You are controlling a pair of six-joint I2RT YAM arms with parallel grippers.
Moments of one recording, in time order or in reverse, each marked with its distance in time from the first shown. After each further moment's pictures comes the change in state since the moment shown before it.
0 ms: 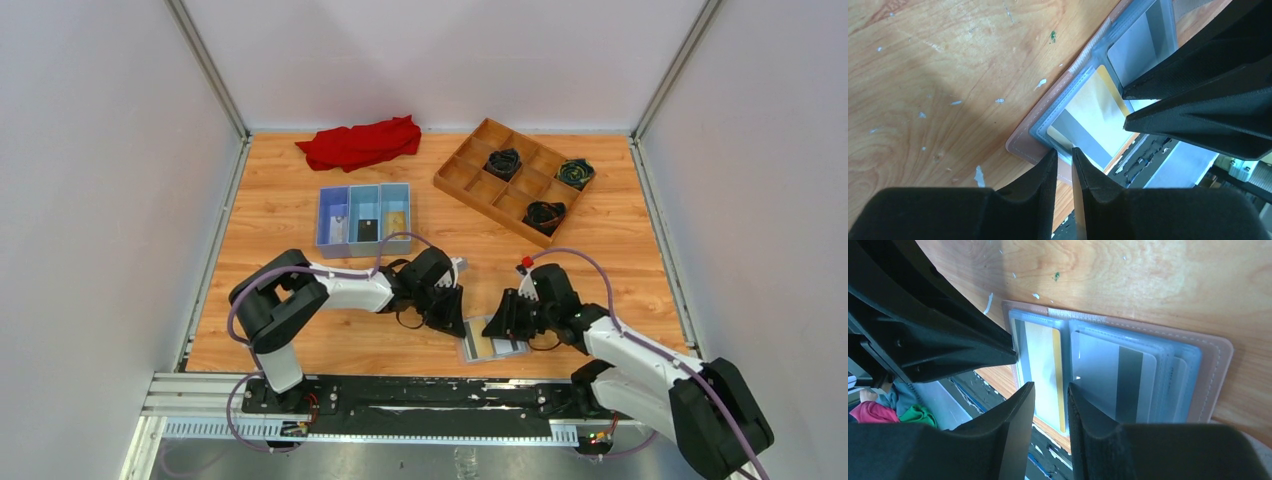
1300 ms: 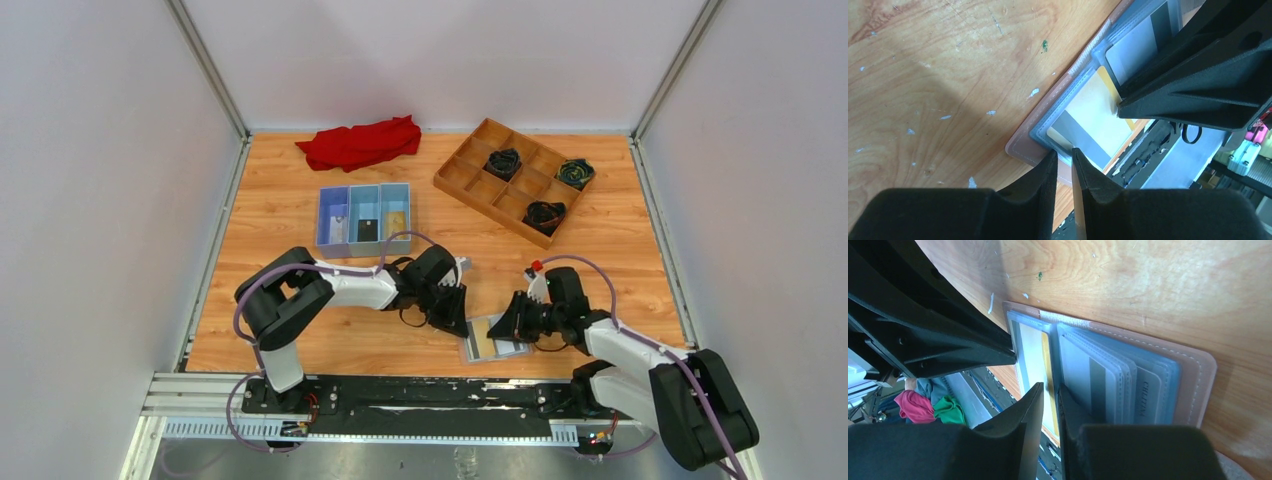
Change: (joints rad) left arm -0.001 0.036 0.037 -0.006 0.025 0.005; right arm -0.161 0.060 -0.080 0.118 -0.195 -0.031
